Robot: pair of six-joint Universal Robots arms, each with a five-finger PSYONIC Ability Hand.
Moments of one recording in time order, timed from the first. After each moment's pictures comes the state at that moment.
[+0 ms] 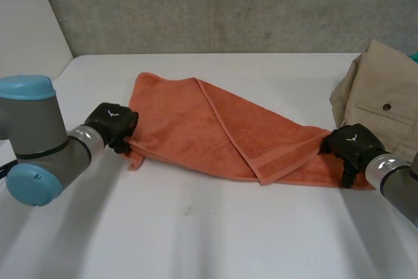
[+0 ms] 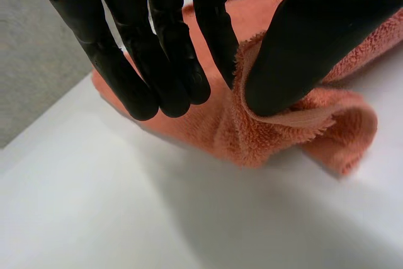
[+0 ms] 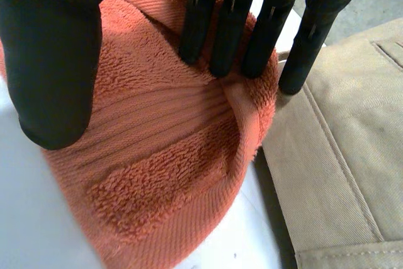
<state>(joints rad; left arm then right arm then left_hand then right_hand) 4.46 -2.14 -1.43 3.17 -1.40 3.63 1.62 -1.03 1.70 -0.22 1.25 2.45 1.13 1.19 1.19 1.19 0.97 0.66 0.66 0.66 0.65 0.36</state>
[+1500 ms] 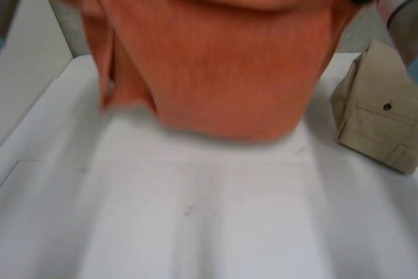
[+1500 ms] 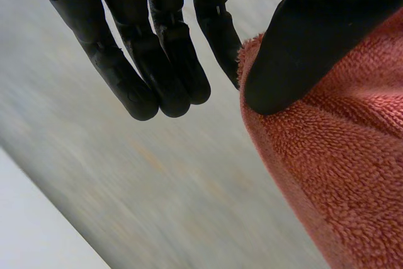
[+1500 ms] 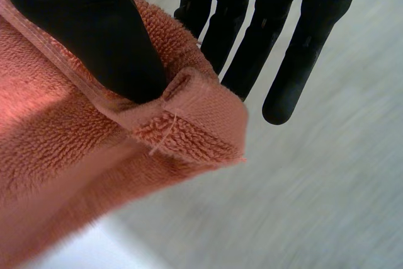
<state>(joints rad) 4.48 -2.07 -0.57 3.13 -1.45 3.61 1.85 -1.00 0.62 0.11 1.55 2.80 1.13 1.20 1.19 1.20 0.97 1.13 1.18 1.18 1.20 0.99</state>
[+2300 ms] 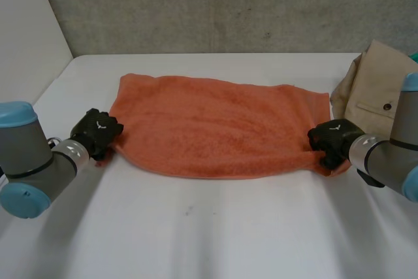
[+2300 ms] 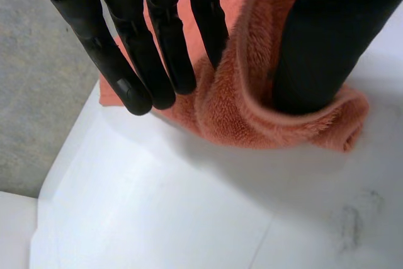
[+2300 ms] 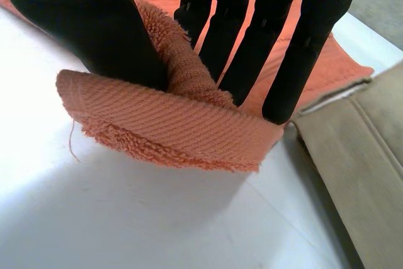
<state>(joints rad) 4.60 -2.22 -1.55 3.41 -1.28 4.01 1.74 -0.97 1.39 0.17 1.33 2.63 0.77 0.79 0.79 0.79 0.62 1.13 1.18 1.19 1.20 0.99</state>
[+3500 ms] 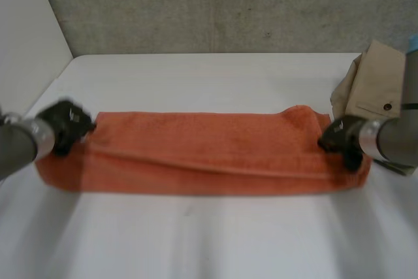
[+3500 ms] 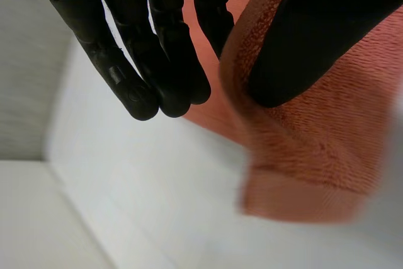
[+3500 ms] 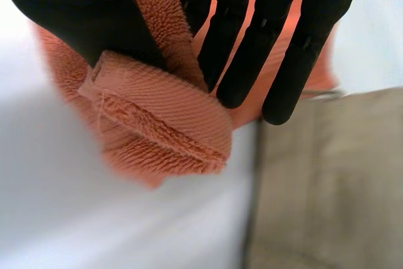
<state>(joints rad) 4.62 -1.98 -1.42 2.90 -1.38 4.24 1.77 -0.94 1.12 0.57 1.42 2.18 1.17 1.20 1.19 1.20 0.99 1.13 1.18 1.19 1.20 1.02</state>
